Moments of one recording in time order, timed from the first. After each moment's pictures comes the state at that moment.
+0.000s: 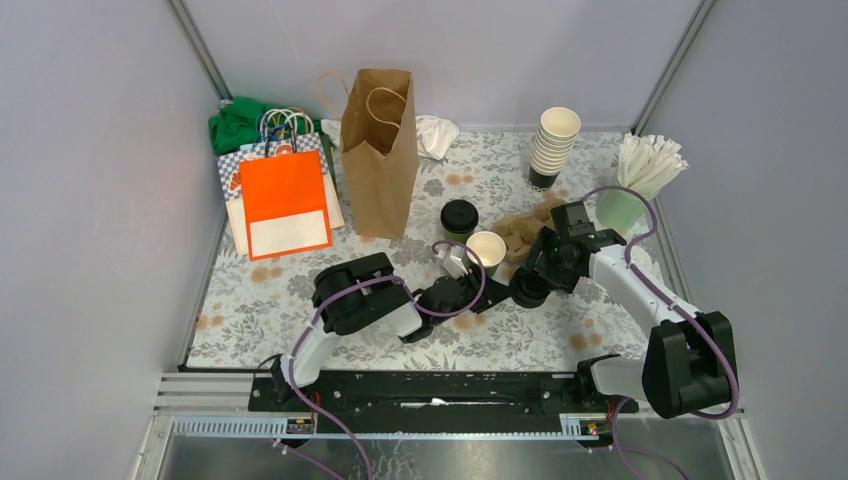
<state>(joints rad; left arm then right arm) -1.08 2.17 0.78 1.22 -0.08 -1.32 0.24 1.28 0.80 -0.70 -0.02 0.74</state>
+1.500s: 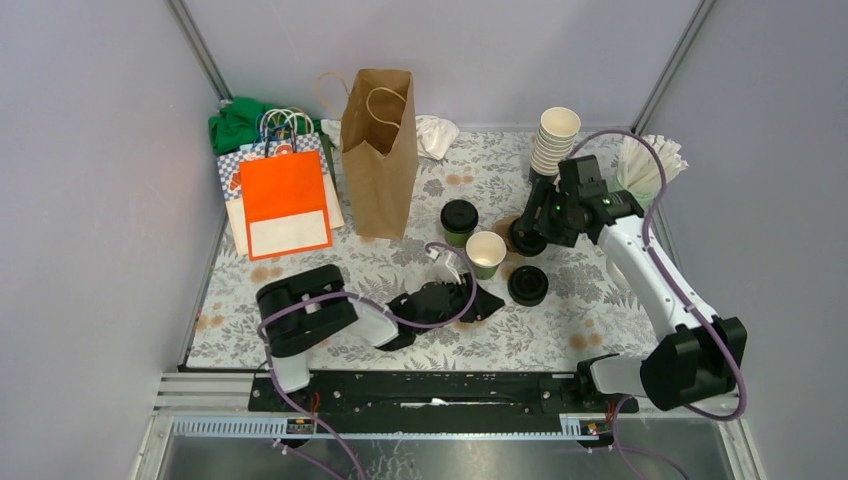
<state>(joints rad) -1.13 1.85 0.64 0.99 -0.12 -1.06 0.25 1.29 1.16 -0.83 -0.07 0.58</state>
